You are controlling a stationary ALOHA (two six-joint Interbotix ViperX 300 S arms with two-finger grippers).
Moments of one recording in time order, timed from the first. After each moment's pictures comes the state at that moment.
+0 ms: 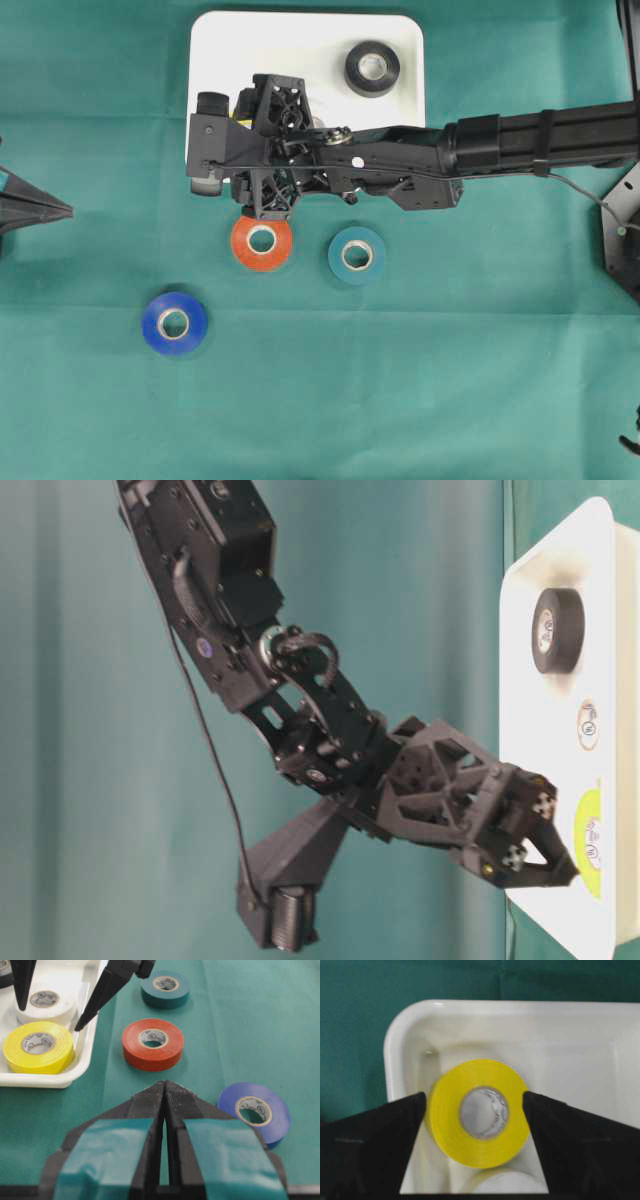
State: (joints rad) left arm -0.04 -1.35 1.49 -0.02 0.05 -0.05; right arm -0.06 0.39 0.08 -0.69 0.50 0.62
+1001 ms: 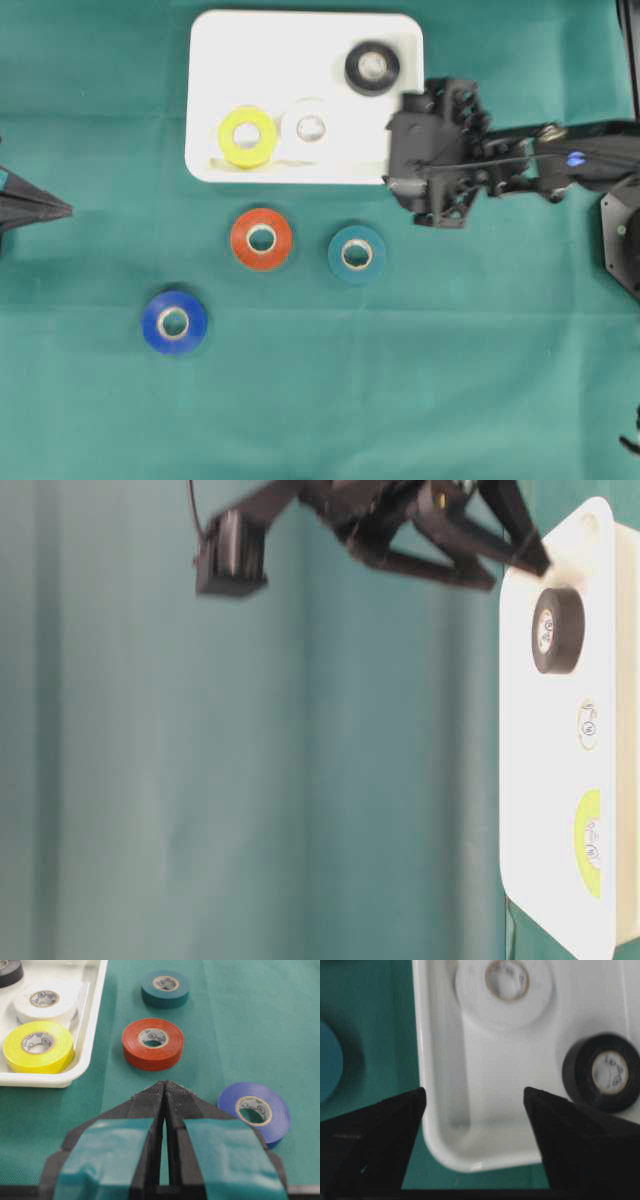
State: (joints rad) left arm -0.04 -1.35 1.49 -0.02 0.05 -0.05; right arm -0.09 -0.20 0.82 -0.70 0.31 0.66
